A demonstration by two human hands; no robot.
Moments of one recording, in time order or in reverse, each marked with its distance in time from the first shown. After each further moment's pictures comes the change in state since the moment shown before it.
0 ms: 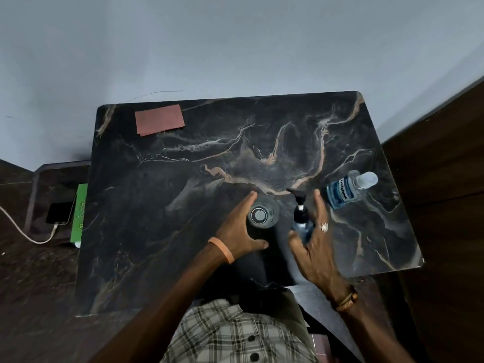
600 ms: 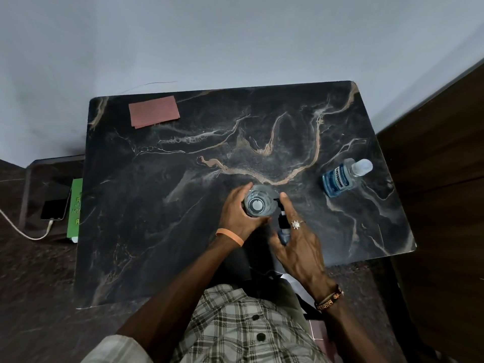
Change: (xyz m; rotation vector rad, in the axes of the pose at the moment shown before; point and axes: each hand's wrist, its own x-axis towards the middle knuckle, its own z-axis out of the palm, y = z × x) left_hand 0.011 -0.007 0.025 -0.080 0.336 -0.037; right_hand -0.023 -0.019 0.017 -0.433 -0.145 0.126
